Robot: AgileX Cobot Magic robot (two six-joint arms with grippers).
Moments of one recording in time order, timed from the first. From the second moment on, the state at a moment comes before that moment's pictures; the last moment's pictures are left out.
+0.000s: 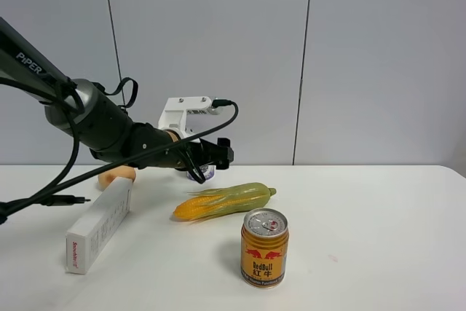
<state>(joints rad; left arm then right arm) -0.47 2.26 -1.32 -0.09 -0.45 -0.12 0.01 0.00 -0.49 -0.08 1.08 0.01</state>
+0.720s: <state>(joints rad) -0.40 2.33 -1.36 -0.08 -0.45 -0.12 0.01 0.00 -0.49 -0.08 1.08 0.01</state>
